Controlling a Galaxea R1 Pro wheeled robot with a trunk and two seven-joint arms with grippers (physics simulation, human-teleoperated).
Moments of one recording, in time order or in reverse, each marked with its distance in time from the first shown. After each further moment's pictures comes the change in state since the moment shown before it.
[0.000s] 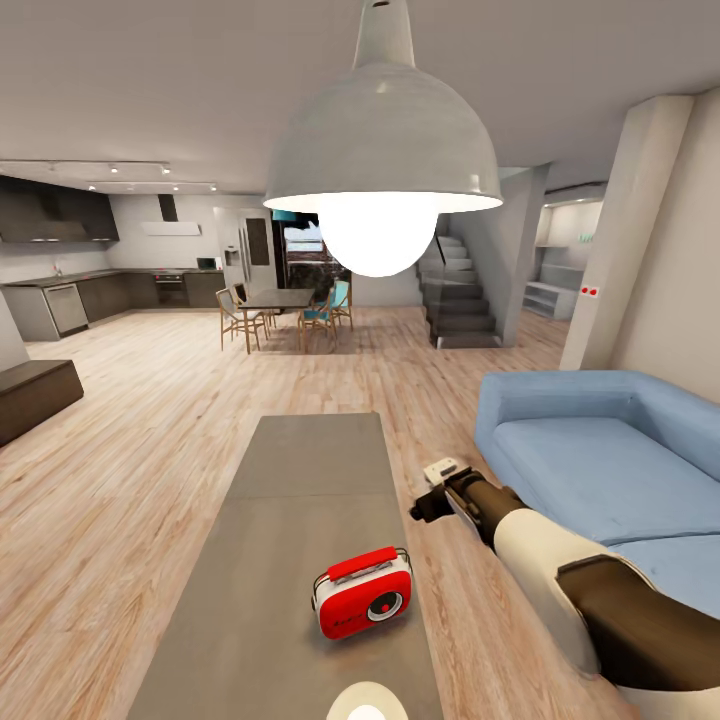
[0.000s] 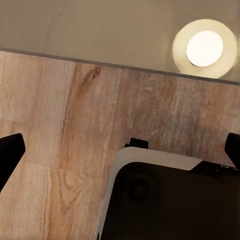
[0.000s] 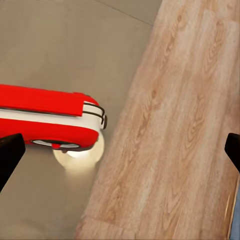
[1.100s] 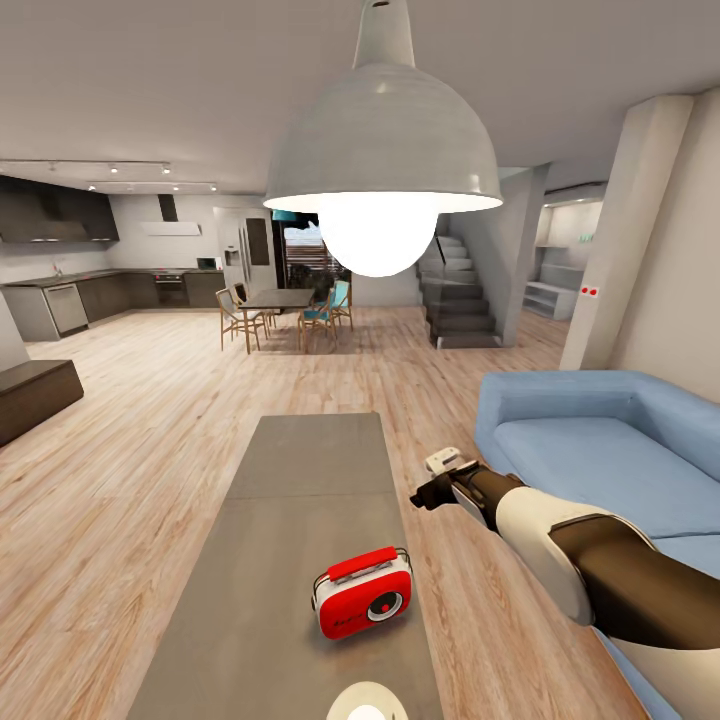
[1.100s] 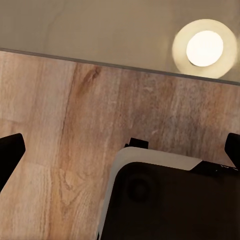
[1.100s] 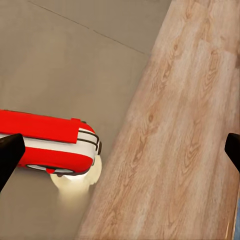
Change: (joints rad) left arm 0.000 0.000 0.000 0.000 0.000 0.000 0.000; right arm -0.126 0.001 -0.002 0.242 -0.009 -0.231 0.010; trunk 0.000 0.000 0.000
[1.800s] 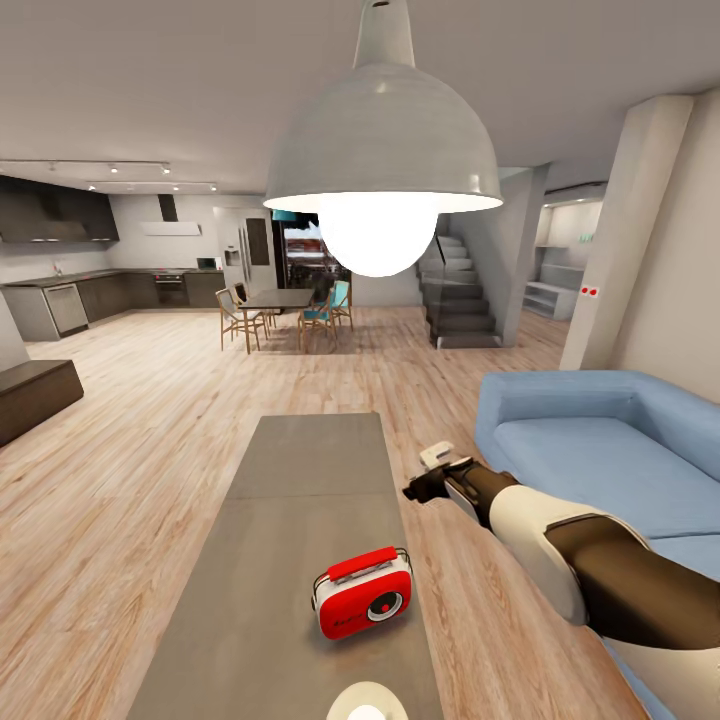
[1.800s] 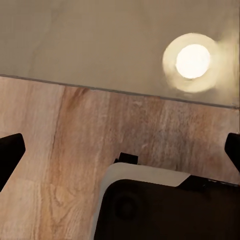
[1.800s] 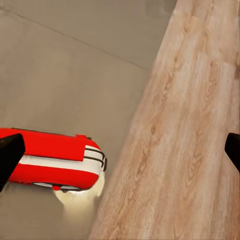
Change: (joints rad) left arm -0.017 -0.017 -0.005 -0.017 -0.012 -0.017 -0.009; right arm -0.002 0.020 -0.018 -0.022 -0.017 -0.015 -0.024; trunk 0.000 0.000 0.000
